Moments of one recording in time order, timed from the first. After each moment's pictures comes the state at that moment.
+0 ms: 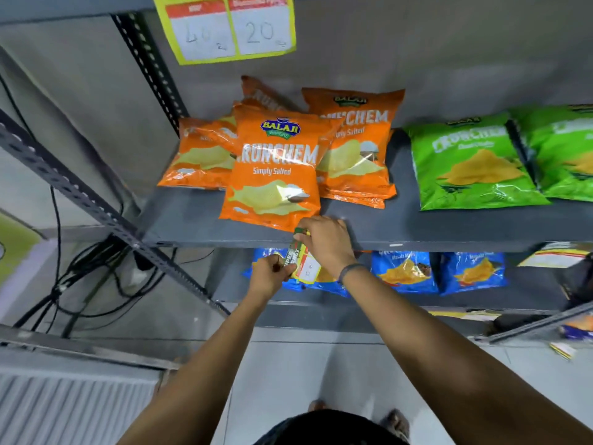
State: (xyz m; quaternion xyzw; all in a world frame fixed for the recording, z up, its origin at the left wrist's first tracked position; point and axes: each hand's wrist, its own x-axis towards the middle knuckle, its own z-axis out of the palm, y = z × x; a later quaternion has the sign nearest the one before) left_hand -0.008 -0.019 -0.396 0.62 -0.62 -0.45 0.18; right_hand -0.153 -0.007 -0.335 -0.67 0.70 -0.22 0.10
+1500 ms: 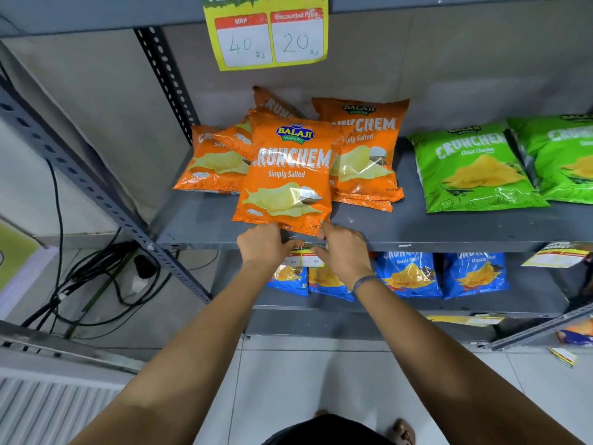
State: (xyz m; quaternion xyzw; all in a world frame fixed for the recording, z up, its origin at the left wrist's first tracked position) left_hand -0.005 -0.032 -0.304 0.63 -0.78 -0.02 0.05; right_hand -0.147 0.017 -0.331 -0.65 0.73 -0.19 0.05
